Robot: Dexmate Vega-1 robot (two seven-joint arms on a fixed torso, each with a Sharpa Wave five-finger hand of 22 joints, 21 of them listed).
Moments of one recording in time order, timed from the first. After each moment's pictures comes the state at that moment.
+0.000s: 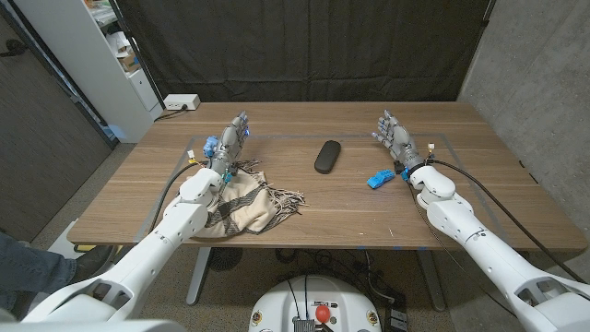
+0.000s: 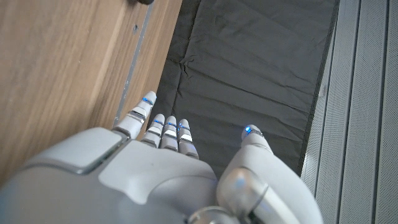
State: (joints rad) left arm 0.88 0.44 0.28 -1.32 -0.56 -0.24 -0.08; left_hand 0.17 -0.01 0.39 -0.10 0.21 -0.06 0.05 0.18 0.17 -0.11 0.01 0.20 0.18 -0.16 0.04 0.18 0.17 -0.17 -0.03 0.19 0.17; right arm -0.87 -0.42 -0.27 -1.32 0.56 0.22 0.09; right_hand 0.24 -0.01 0.26 -0.02 0.24 0.10 0.10 0.19 0.18 0.07 0.09 0.20 0.18 0.02 0.03 0.23 0.20 0.27 0.00 0.19 0.17
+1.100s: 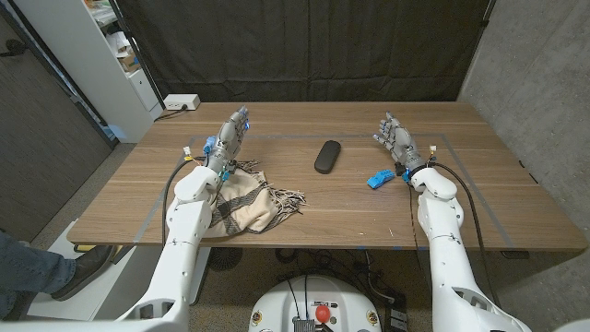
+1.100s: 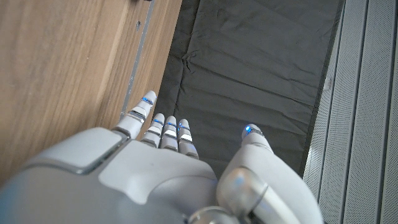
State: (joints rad) left arm 0.95 0.04 -0.19 -1.45 -0.12 -0.13 -0.42; left_hand 0.18 0.00 0.40 -0.10 0.21 -0.06 0.05 0.19 0.17 -0.11 0.01 0.20 0.18 -0.16 0.04 0.18 0.17 -0.17 -0.03 0.19 0.17; right arm -0.88 0.12 0.33 -1.39 -0.06 0.08 0.49; right_hand 0.24 -0.01 0.26 -0.02 0.24 0.11 0.09 0.19 0.18 0.07 0.09 0.20 0.18 0.02 0.04 0.23 0.20 0.27 0.00 0.19 0.17
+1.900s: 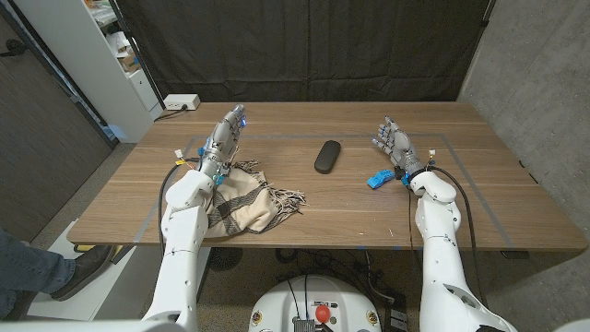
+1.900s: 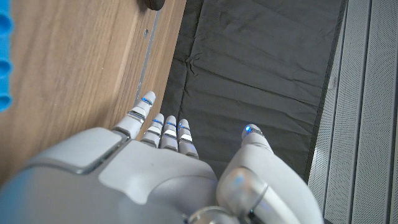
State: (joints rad) left arm 1.00 -0.04 -0.28 -1.54 -0.07 -0.16 -0.53; left_hand 0.19 0.01 0.40 -0.10 0.21 -0.06 0.05 0.19 0.17 -0.10 0.01 0.20 0.18 -0.16 0.04 0.18 0.17 -0.17 -0.02 0.19 0.17; right arm -0.87 0.19 0.41 -1.38 -0.14 0.08 0.55; right_hand 0.24 -0.01 0.26 -0.02 0.24 0.11 0.09 0.19 0.18 0.07 0.09 0.20 0.18 0.02 0.04 0.23 0.20 0.27 0.01 0.19 0.17
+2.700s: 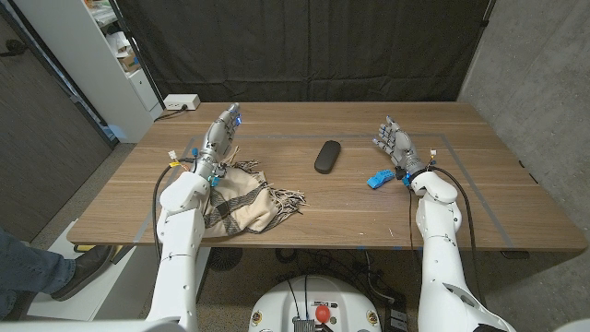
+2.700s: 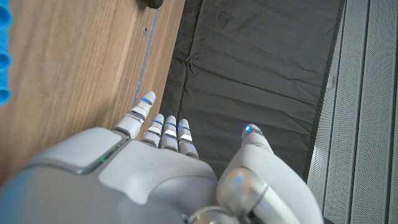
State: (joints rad) left arm 1.02 -0.06 -0.31 -1.58 -0.05 -0.18 -0.54; left_hand 0.20 0.01 0.40 -0.11 0.20 -0.05 0.05 0.19 0.17 -0.10 0.01 0.20 0.18 -0.16 0.05 0.18 0.17 -0.17 -0.02 0.19 0.17; right arm -0.86 0.20 0.43 -1.38 -0.14 0.08 0.56; right_hand 0.24 -0.01 0.26 -0.02 0.24 0.11 0.09 0.19 0.18 0.07 0.09 0.20 0.18 0.02 0.04 0.22 0.20 0.27 0.01 0.19 0.17
